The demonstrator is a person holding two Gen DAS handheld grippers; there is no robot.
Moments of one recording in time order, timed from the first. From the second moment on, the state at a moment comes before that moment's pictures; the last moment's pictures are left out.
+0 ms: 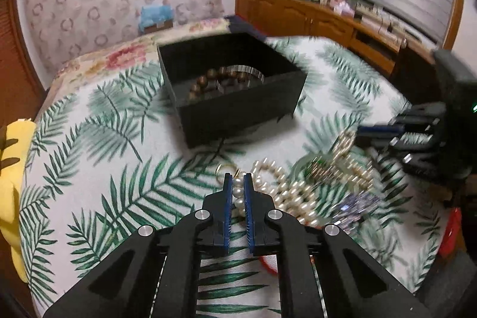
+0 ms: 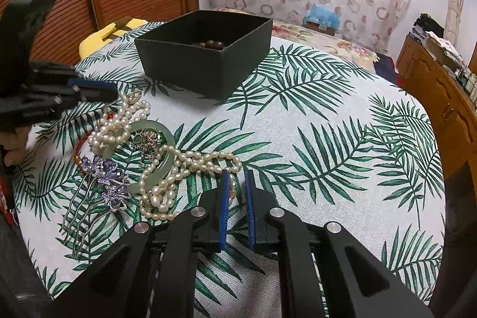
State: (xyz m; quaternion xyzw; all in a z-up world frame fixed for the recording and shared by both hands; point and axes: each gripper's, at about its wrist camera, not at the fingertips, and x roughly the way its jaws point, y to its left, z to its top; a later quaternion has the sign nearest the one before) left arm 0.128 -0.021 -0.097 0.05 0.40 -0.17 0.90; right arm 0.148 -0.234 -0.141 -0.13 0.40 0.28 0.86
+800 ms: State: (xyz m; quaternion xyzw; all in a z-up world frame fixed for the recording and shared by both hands) left arm 0.102 -0.023 -0.001 0.01 0.28 -0.19 0.94; right arm 0.137 -0.234 -0.098 -0.12 0.35 0.29 0.88
